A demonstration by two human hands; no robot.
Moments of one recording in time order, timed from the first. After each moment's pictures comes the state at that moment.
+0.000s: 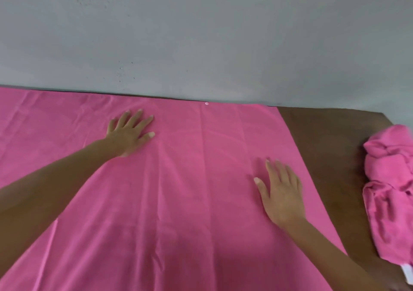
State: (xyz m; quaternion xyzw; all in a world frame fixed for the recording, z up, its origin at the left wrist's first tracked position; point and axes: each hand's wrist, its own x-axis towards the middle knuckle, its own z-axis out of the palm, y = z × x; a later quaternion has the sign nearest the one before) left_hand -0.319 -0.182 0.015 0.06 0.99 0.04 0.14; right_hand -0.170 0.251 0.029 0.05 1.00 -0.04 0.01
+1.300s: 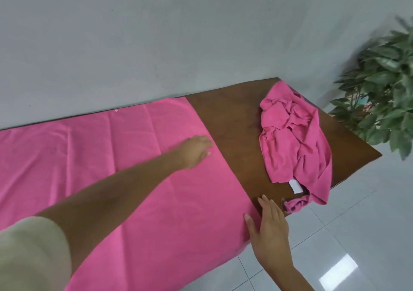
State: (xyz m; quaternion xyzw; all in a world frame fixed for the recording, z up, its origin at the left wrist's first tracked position) left_hand -0.225 0.225 0.049 0.44 0.88 0.14 0.09; right_hand 0.066 0.378 0.007 0.27 0.93 -0.24 -0.07
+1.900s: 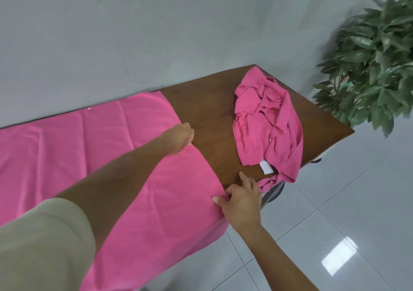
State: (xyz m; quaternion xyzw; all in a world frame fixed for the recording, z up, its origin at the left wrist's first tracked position) left_hand -0.224 0.271 0.047 0.43 0.90 0.09 0.09; right_hand 0.049 0.402 0.033 0.28 0.92 -0.28 0.01
